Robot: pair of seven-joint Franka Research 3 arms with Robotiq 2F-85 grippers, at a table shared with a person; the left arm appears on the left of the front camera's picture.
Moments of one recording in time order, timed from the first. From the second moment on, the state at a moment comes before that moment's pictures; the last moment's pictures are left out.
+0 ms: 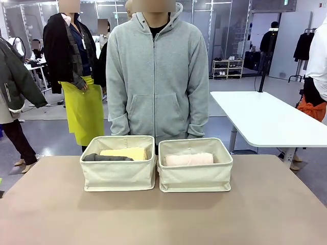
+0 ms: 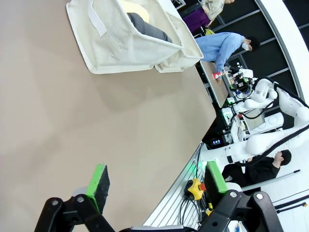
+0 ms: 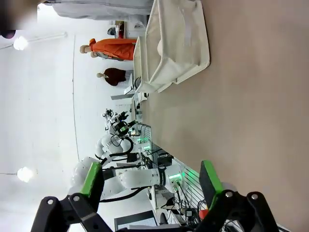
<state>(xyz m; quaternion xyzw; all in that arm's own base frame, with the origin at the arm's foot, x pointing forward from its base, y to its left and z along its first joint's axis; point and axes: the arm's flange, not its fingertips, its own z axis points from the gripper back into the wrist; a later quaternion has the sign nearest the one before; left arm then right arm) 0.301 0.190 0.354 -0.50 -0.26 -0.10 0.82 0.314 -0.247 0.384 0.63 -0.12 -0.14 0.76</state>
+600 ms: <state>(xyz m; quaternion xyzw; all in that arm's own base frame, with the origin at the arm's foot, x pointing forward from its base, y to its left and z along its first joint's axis) 0.301 0.190 0.354 -0.50 -0.26 -0.10 0.82 0.317 -0.246 0.387 0.63 -0.12 -0.13 0.76</state>
